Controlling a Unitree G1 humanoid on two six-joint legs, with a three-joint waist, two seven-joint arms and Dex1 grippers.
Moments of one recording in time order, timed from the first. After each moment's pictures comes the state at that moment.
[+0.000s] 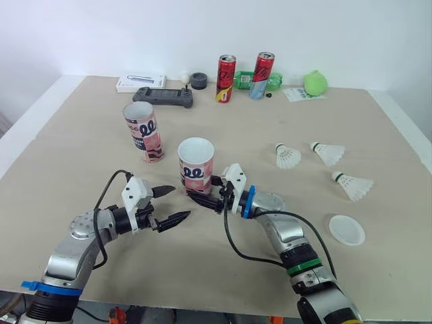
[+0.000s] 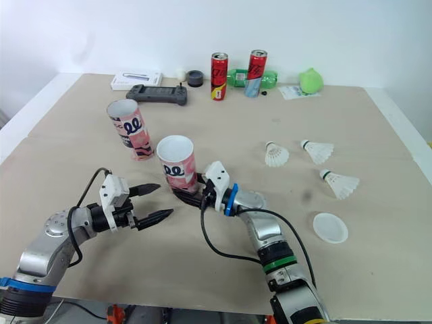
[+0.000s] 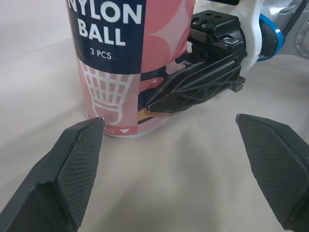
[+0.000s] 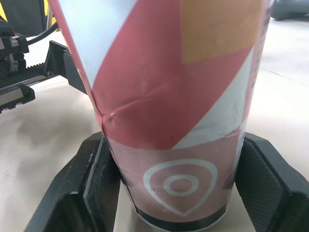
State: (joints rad) left arm -0.13 0.53 0.00 -0.20 -0.44 0.29 -0.92; right arm -0.47 -0.17 0.21 0.25 0.21 0.12 0.87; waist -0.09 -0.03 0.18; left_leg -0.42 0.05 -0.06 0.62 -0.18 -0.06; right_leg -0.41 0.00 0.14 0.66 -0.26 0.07
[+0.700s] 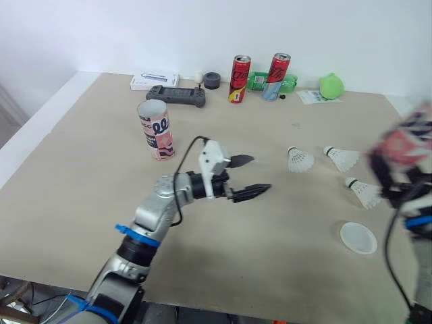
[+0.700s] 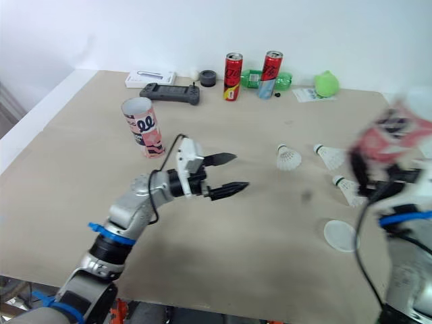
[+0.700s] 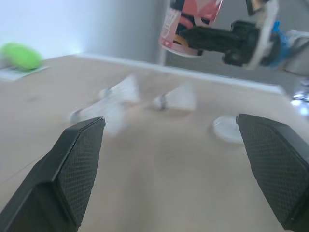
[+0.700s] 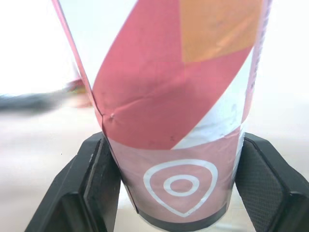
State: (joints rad) left arm -0.62 0.06 -0.28 0.10 -0.38 0.27 -0.88; right arm -0.03 -0.48 -0.85 -0.24 0.57 0.42 0.37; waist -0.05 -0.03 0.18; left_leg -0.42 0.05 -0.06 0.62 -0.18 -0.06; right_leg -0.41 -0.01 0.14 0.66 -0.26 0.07
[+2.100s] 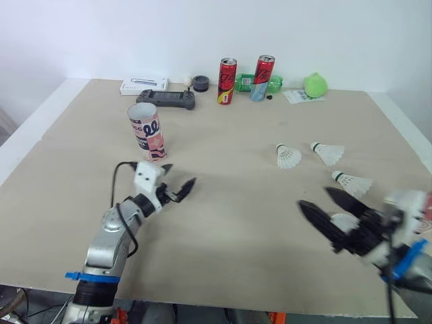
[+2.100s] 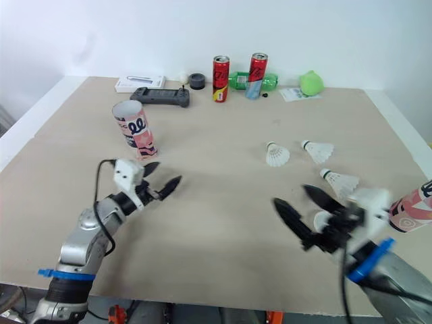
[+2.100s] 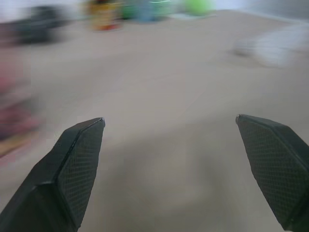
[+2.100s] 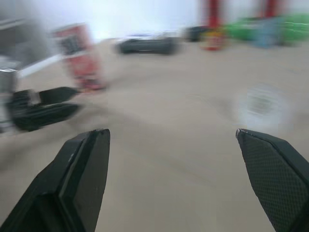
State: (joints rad) left arm -0.18 0.25 0.06 -0.13 -0.23 0.26 -0.41; right arm 0.13 -0.65 -0.27 -0.78 0.89 0.57 0.41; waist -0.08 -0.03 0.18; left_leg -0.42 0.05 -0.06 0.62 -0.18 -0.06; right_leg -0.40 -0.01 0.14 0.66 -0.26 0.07
